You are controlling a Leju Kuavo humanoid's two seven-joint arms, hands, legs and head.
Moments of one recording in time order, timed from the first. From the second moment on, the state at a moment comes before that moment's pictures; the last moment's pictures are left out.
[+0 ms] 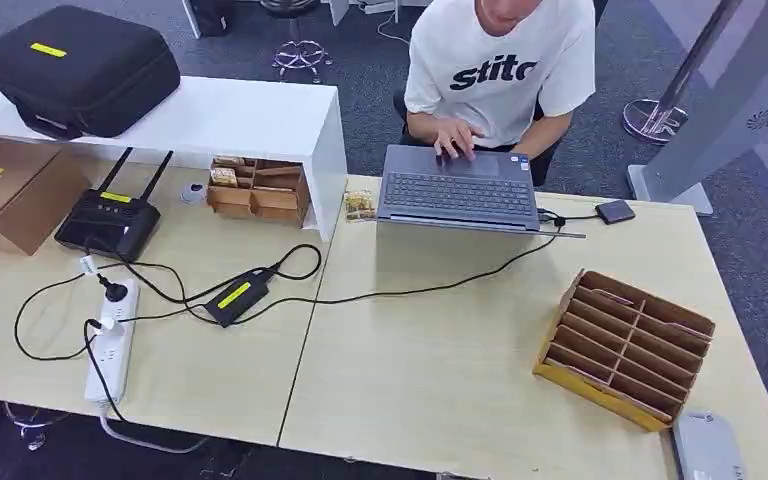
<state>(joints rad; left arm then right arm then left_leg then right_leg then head) -0.13 -0.07 0.41 -0.25 -0.91 0.06 0.18 -0.14 -0.03 -1.46 -0.52 -0.12 0.14 -0.11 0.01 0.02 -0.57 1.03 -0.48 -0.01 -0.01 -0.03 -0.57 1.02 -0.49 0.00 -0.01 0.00</state>
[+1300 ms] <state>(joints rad) -0.12 -0.09 0.43 -0.25 -0.90 0.10 0.17 -0.01 0.16 -0.85 -1.70 -0.01 -0.31 -0.41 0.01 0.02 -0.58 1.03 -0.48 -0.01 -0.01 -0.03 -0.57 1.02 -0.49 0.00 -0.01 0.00</state>
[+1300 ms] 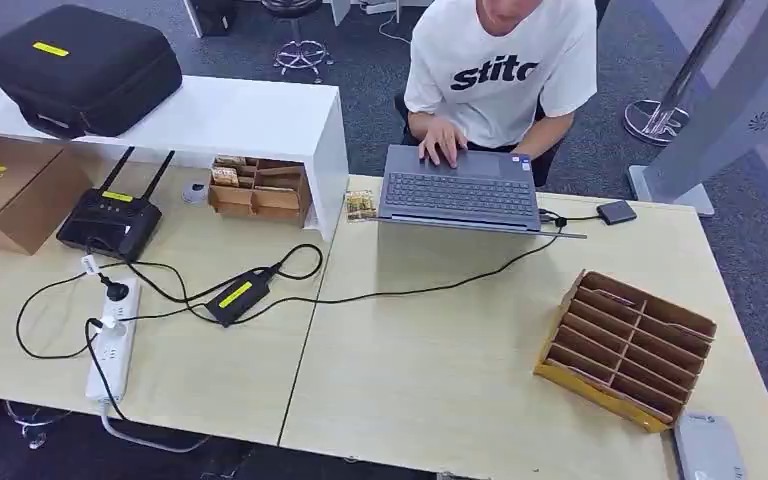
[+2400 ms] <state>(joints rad) -0.15 -0.11 0.43 -0.25 -0.95 0.07 0.21 -0.38 0.11 -0.05 -1.76 0.67 -0.51 -0.39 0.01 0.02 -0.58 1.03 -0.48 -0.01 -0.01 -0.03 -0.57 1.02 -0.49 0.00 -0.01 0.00</state>
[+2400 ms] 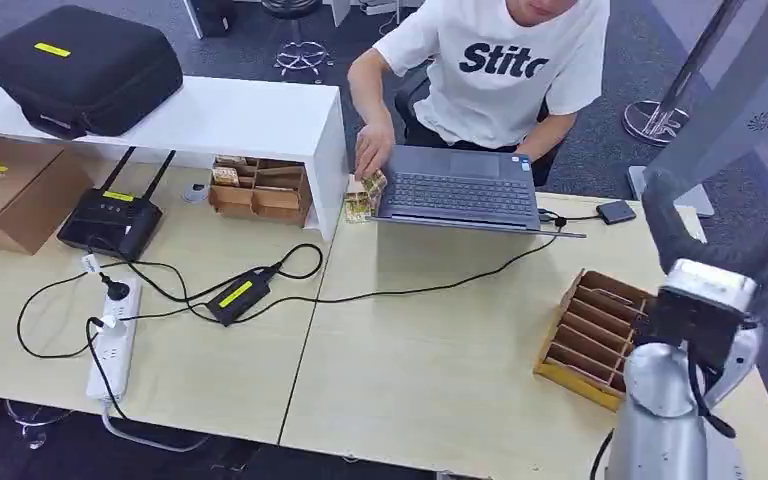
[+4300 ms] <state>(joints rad) -0.23 -0.14 0.34 -0.25 -1.05 -0.02 0.30 -1.24 0.07 0.66 -0.51 1.38 -0.37 0.16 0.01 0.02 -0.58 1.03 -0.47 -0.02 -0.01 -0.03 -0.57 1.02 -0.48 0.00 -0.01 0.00</state>
